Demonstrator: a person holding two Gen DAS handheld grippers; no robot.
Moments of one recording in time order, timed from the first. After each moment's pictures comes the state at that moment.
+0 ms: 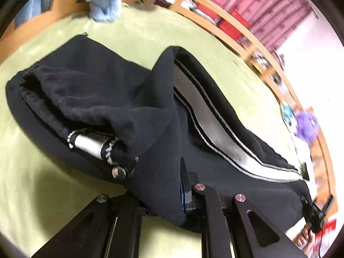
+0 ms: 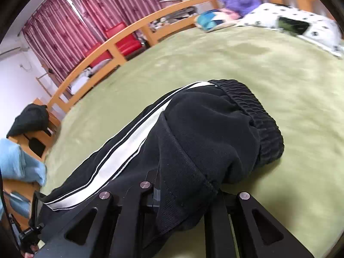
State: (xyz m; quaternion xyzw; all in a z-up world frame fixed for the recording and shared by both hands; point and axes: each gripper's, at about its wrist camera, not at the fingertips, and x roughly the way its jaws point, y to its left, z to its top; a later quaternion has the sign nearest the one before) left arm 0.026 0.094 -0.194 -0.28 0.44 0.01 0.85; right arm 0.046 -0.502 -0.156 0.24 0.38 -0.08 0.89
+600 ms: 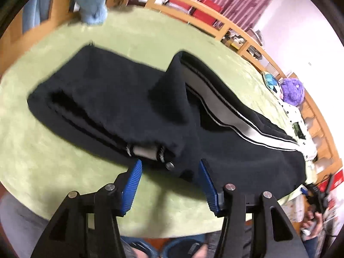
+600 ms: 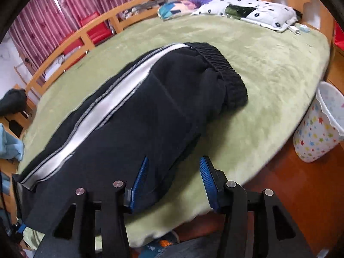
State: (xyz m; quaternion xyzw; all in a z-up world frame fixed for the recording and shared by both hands) left arm -0.080 0.097 -0.179 -0.20 0.44 -0.05 0.88; right arm -0.110 -0.514 -0.180 0.24 0.41 -0.15 0.87
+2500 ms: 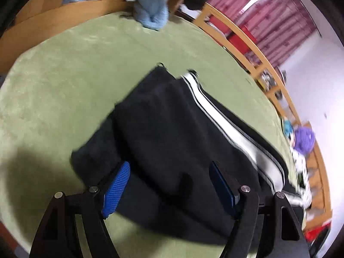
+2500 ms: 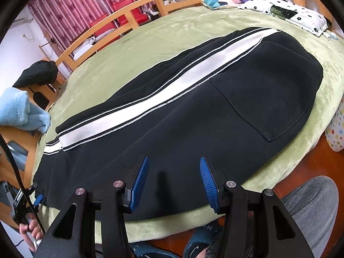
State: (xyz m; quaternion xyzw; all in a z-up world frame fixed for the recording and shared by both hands) left arm -0.018 0.245 -0.224 -0.34 0.40 0.03 0.85; right arm -0.097 -0.322 -0.178 0.22 0.45 -0.06 0.87
